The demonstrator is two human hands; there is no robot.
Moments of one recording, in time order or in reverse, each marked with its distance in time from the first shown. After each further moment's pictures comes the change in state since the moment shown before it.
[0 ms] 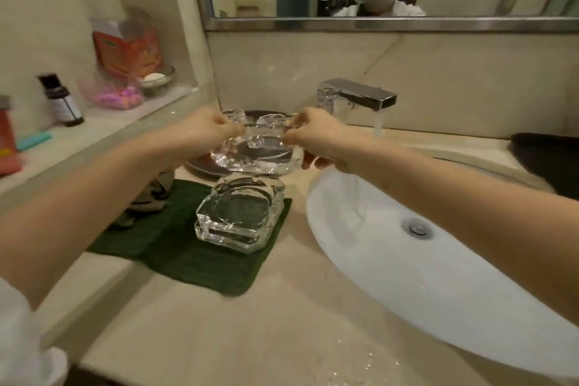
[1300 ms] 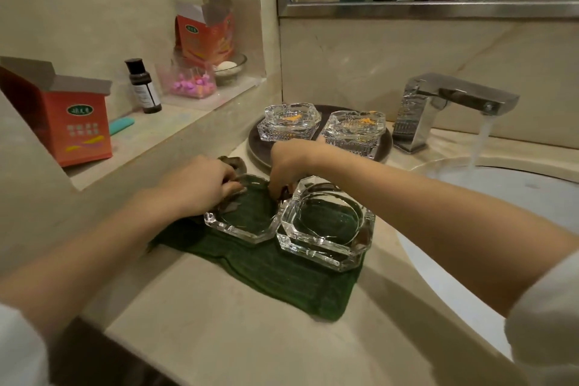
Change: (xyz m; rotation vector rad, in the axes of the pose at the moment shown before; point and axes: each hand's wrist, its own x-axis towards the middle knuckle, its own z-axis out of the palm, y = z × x) left_hand 0.003 -0.136 -0.022 0.638 0.085 0.061; right_hand 0.077 -0.049 0.123 -0.844 -0.388 -0.192
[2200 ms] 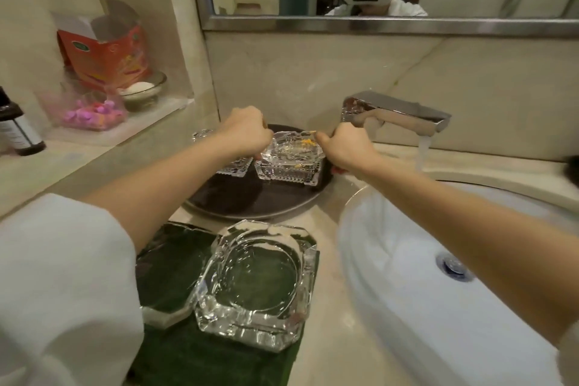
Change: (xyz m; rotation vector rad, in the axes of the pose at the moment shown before) left_hand 0.155 0.125 -0.022 -0.419 0.031 0.013; right_hand -0.003 0.165 -0.014 0.513 0.595 0.505
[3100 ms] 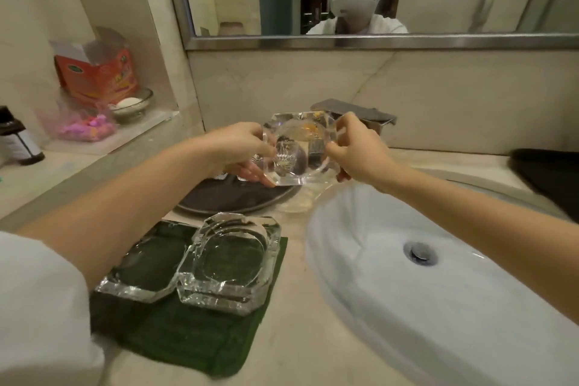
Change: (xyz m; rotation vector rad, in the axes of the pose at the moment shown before) left_hand -0.074 0.048 -0.019 -0.443 -0.319 -0.032; right_hand -0.074 0.030 -0.064 0.190 0.039 -0.230
